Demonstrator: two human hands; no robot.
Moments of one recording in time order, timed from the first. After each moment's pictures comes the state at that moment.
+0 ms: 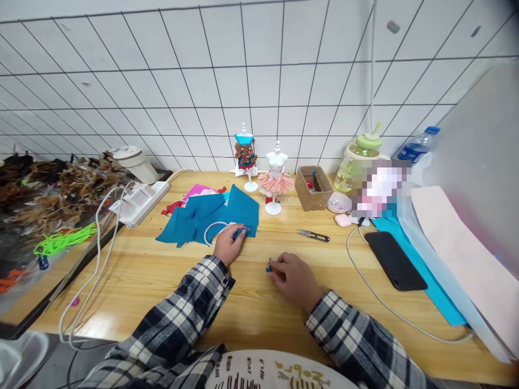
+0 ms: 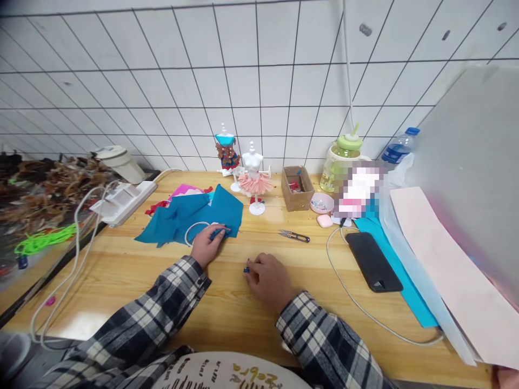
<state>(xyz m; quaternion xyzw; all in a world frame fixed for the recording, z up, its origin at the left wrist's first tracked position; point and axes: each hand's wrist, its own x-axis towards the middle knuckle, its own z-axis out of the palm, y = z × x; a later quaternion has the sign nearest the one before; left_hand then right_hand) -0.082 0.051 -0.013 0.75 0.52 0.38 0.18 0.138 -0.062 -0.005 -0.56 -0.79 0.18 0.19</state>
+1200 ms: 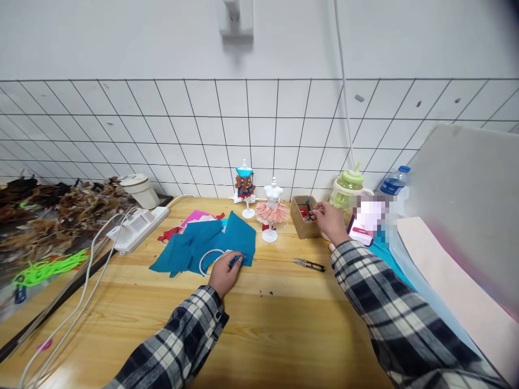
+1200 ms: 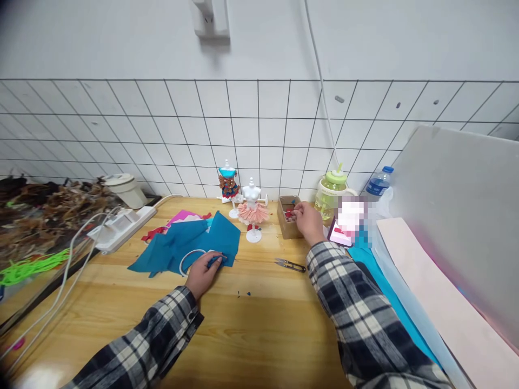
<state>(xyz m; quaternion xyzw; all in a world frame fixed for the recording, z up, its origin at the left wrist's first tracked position) -0.087 0.056 -0.014 0.75 0.51 0.38 0.19 0.270 0.115 0.079 -0.73 -0.59 0.11 0.34</state>
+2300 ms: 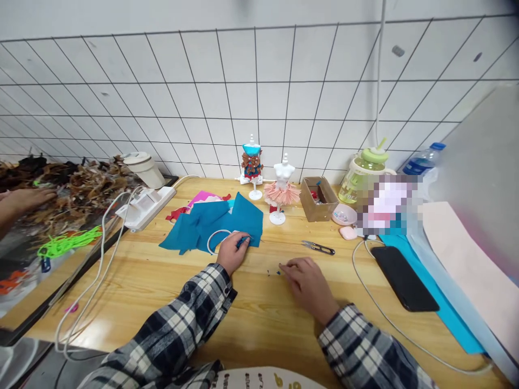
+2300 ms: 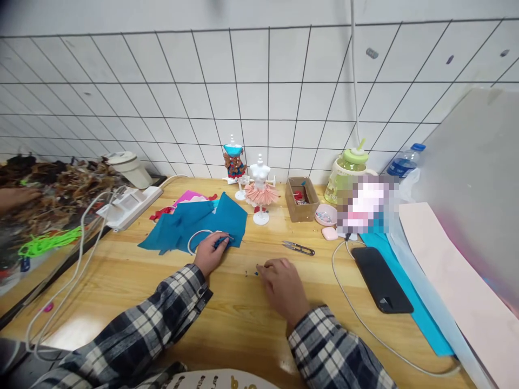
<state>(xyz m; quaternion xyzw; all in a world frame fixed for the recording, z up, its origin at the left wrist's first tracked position) -0.085 0.055 -0.014 0.75 0.51 0.37 0.18 0.165 -0.055 0.008 -0.55 -0.80 0.13 0.19</state>
